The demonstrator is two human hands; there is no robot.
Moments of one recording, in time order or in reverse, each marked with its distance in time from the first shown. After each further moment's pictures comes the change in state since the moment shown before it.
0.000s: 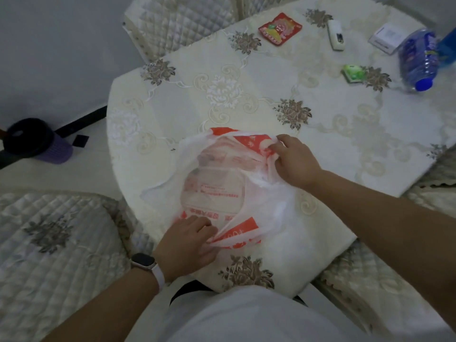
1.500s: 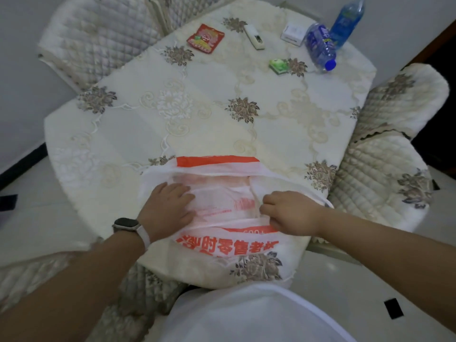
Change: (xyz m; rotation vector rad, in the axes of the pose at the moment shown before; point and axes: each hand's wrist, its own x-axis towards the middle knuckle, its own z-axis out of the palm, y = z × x) left_hand 0.074 -0.088 -0.042 0.237 -0.123 0.208; right_hand -0.141 -0.071 -0.011 -0.191 -0.336 -0.148
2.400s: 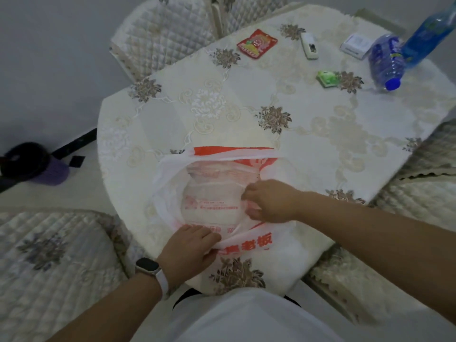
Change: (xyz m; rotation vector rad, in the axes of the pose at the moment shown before) left_hand -0.026 0.136 0.017 -0.122 0.139 -0.102; right_hand 0.067 0.052 -0.021 0.118 -0.100 -0.188
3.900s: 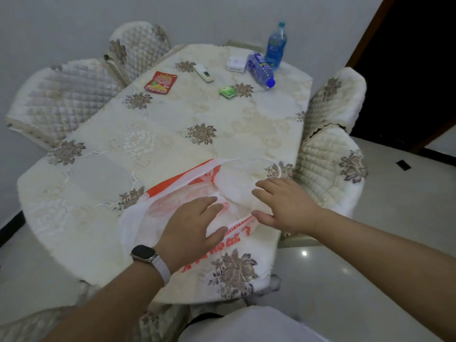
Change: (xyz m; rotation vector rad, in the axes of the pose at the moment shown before) left_hand 0.054 0.020 -0.070 -0.056 0.077 0.340; right_hand -0.142 -0.084 0.023 -0.205 0.531 0.568
